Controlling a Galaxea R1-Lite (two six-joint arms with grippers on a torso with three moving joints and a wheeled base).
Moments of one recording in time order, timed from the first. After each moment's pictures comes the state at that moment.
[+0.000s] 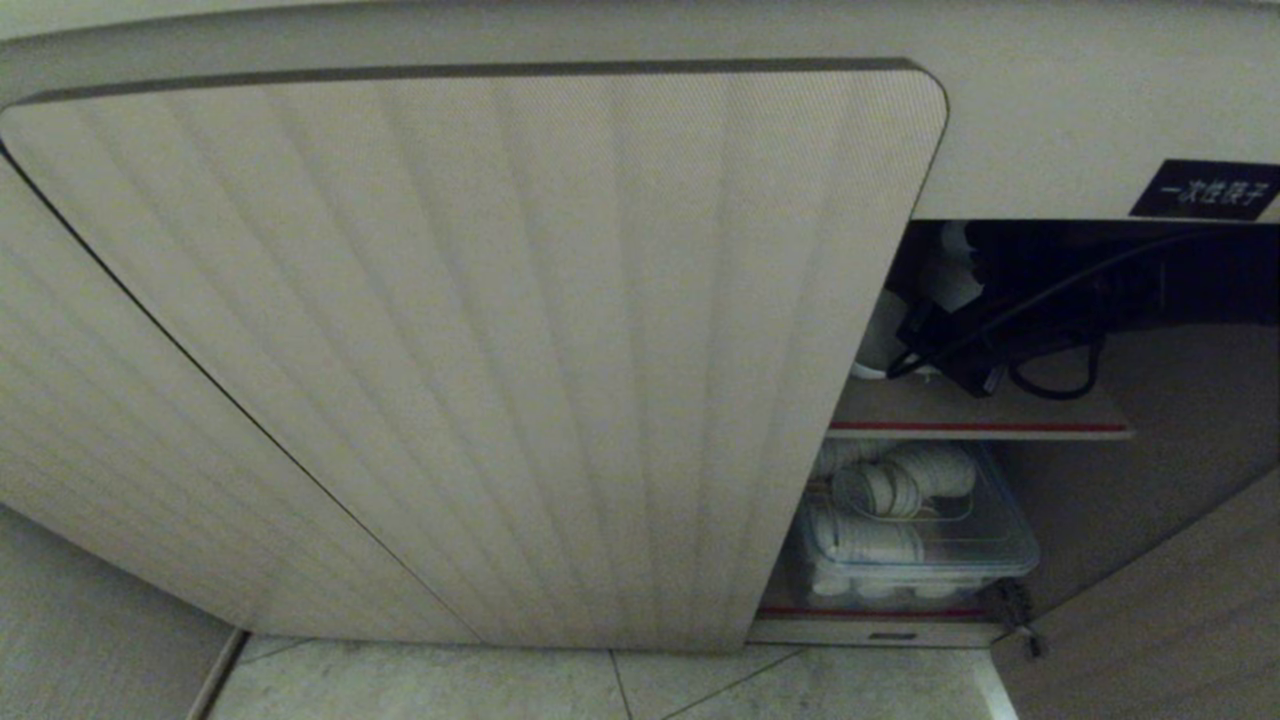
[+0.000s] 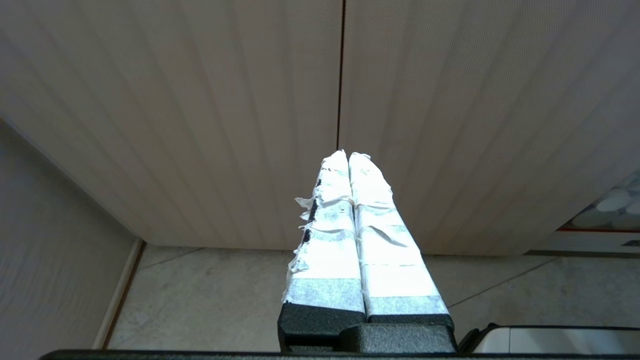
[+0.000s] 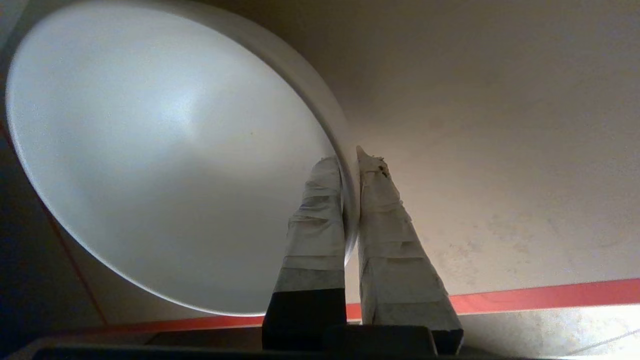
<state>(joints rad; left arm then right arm) 0.00 0.00 0.00 0.00 0.00 -0.02 0.10 2.06 -1.69 0.28 0.10 0.70</state>
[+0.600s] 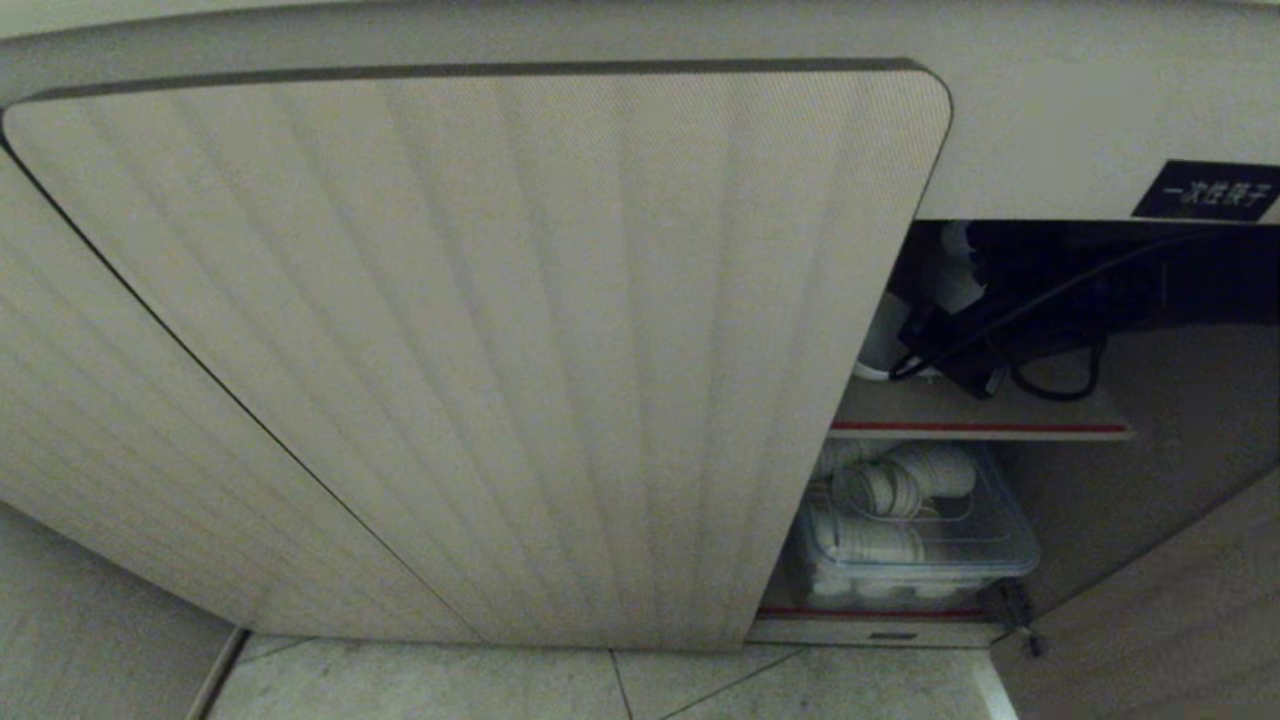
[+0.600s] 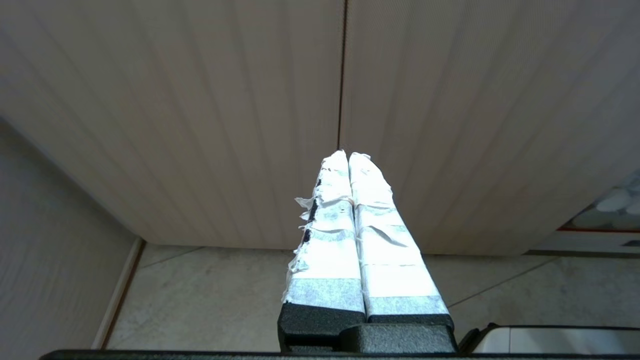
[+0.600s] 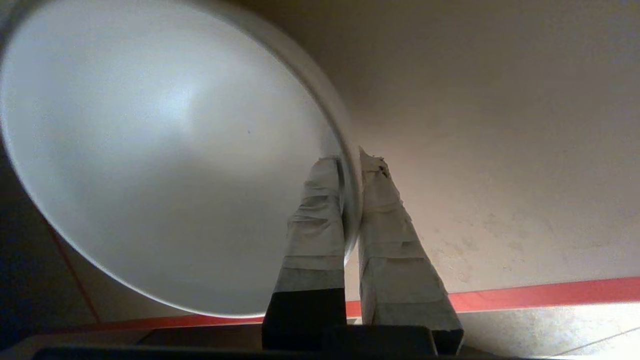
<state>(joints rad) 0.00 0.00 0.00 0.00 0.00 -0.02 0.10 2.06 -1.67 0.27 0.10 0.68</state>
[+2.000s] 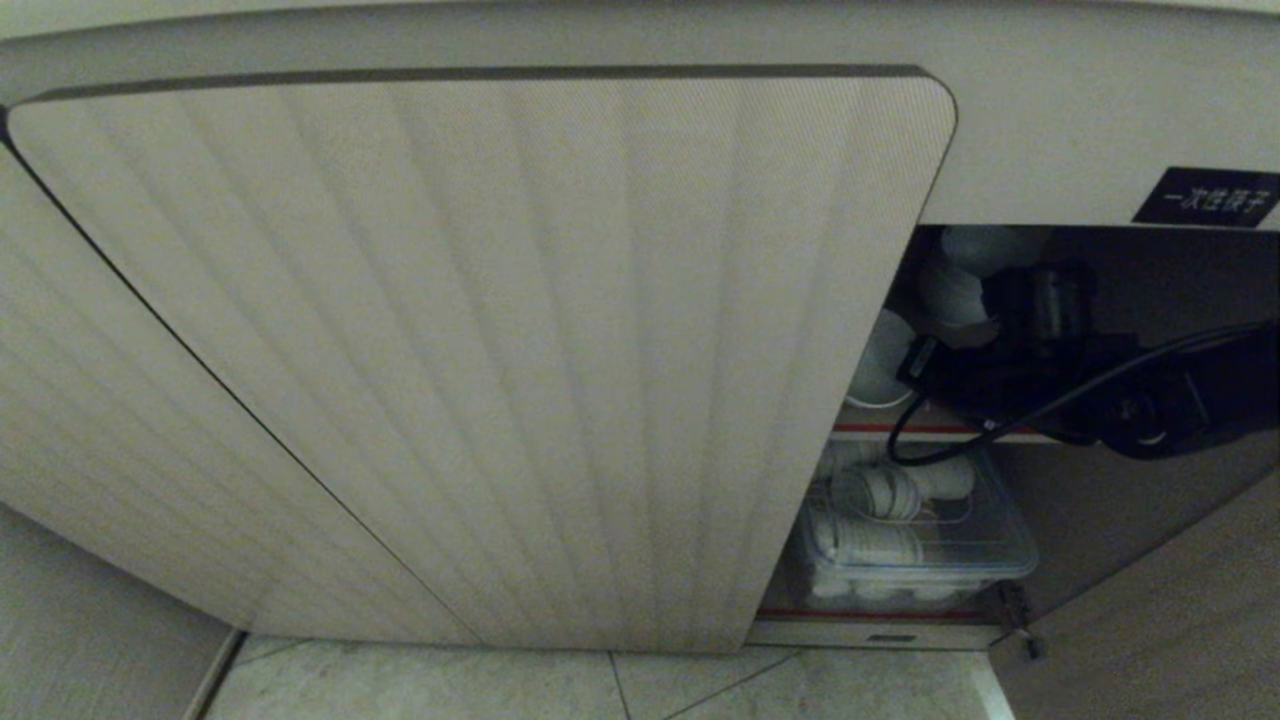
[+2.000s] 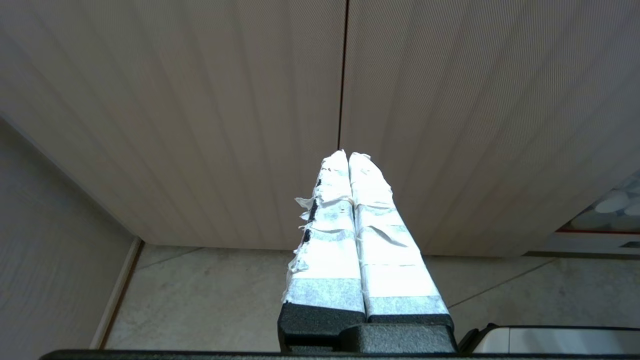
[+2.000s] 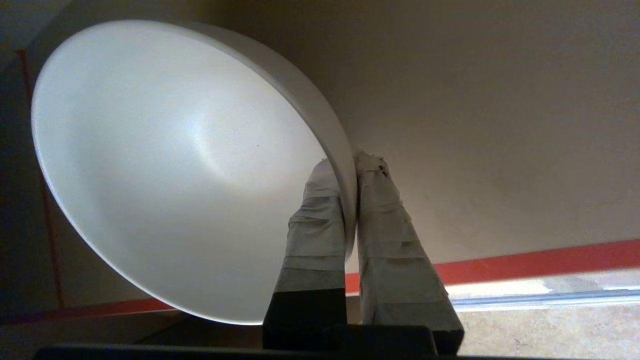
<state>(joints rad) 0.00 0.00 0.00 0.00 0.00 -0.02 0.18 1.92 -1.14 -0.36 0.00 0.63</state>
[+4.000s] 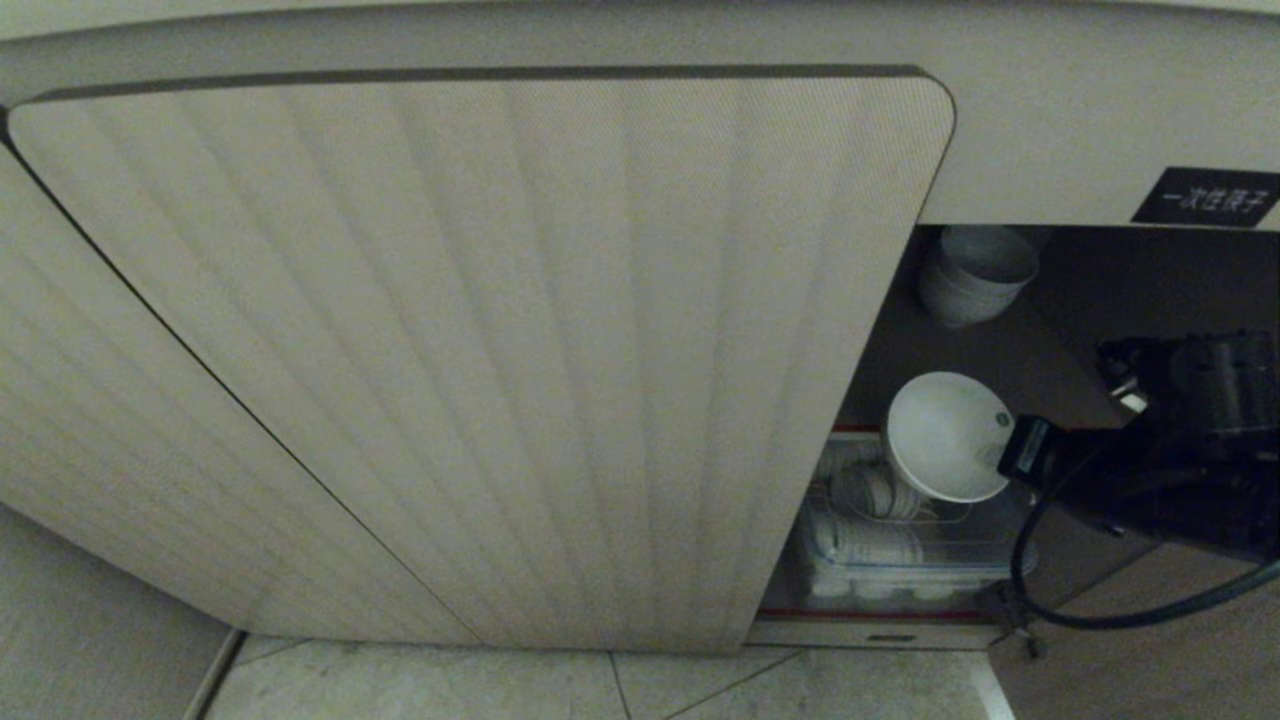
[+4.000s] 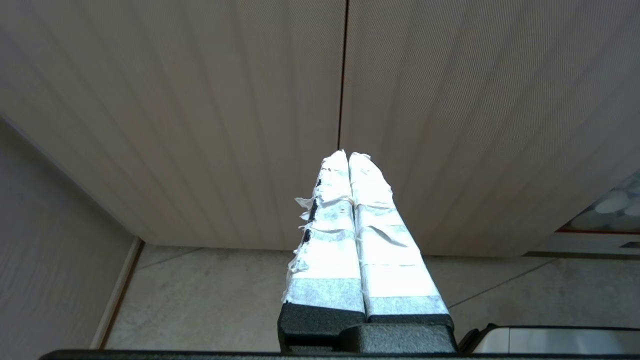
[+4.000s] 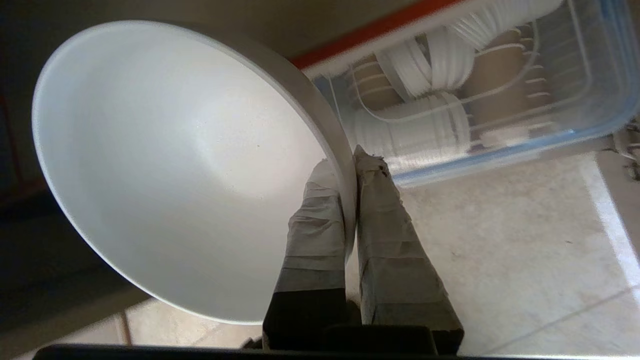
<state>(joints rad) 0.00 0.00 0.00 0.00 0.00 -0.02 0.16 1.57 -0.67 -0.38 0.00 0.58</state>
